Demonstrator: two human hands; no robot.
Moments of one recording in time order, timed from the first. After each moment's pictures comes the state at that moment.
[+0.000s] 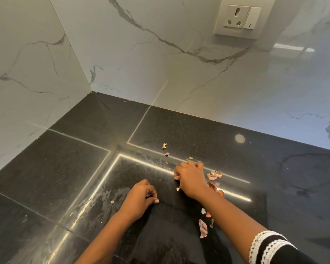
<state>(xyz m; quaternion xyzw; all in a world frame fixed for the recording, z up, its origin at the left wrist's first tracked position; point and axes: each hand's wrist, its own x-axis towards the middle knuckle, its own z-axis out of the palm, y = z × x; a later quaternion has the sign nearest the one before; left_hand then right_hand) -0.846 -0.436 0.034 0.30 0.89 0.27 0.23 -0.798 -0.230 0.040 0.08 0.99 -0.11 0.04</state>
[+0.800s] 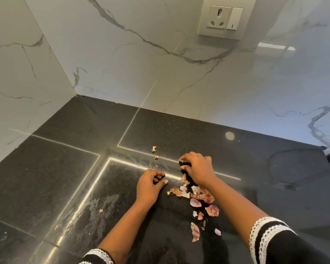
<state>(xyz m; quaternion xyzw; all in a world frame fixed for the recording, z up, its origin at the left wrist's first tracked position) -0.850 -0.358 0.015 0.18 0.86 0.45 0.15 -0.800 -0.165 0.046 0.18 0.96 -0.21 0.02</state>
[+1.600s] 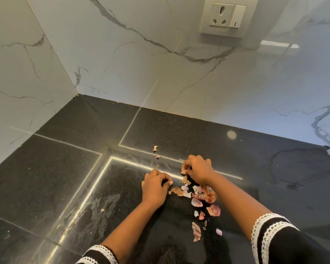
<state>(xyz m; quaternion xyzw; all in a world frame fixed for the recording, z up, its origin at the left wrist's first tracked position) -0.842 -0.347 0.015 0.23 0.91 0.31 0.14 -0.807 -0.162 0.049 0.15 0.96 -0.21 0.13</state>
